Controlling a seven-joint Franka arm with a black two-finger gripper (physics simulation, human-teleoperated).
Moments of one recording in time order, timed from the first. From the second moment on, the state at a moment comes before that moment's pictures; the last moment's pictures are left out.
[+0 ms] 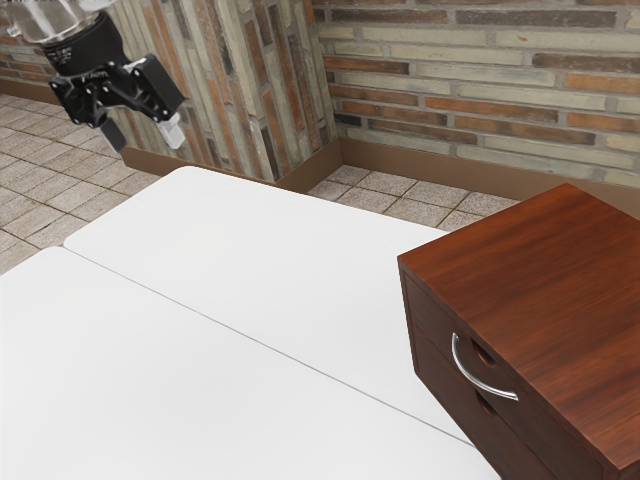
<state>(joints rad) 0.08 0.00 0.15 -1.17 -0.09 1.33 -0.07</state>
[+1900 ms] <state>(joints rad) 0.05 -0.34 -0.34 -1.94 -0.29 1.91 -1.16</state>
